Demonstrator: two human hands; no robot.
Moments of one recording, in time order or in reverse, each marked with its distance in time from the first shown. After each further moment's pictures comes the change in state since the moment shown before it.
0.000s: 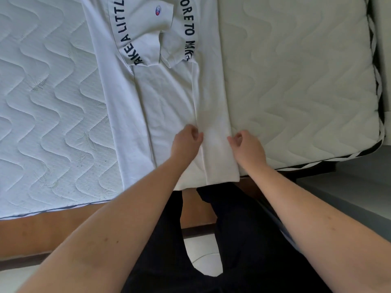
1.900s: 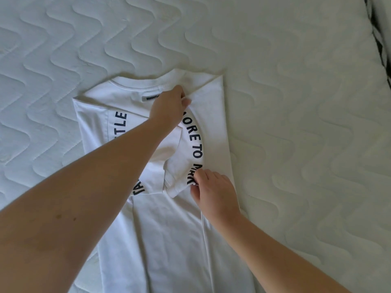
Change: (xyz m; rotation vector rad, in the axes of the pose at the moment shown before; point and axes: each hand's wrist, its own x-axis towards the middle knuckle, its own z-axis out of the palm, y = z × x) left_hand 0.360 0.179 -0.173 0.363 0.182 0.320; right_hand 0.183 -0.203 -0.012 -0.313 0.336 -0.657
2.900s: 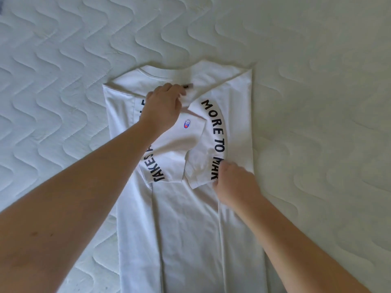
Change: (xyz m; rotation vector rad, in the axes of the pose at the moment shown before) left_hand -0.046 -0.059 -0.040 0.116 0.138 0.152; right_hand 0.030 -0.012 -0.022 -0.090 -0.579 0.187
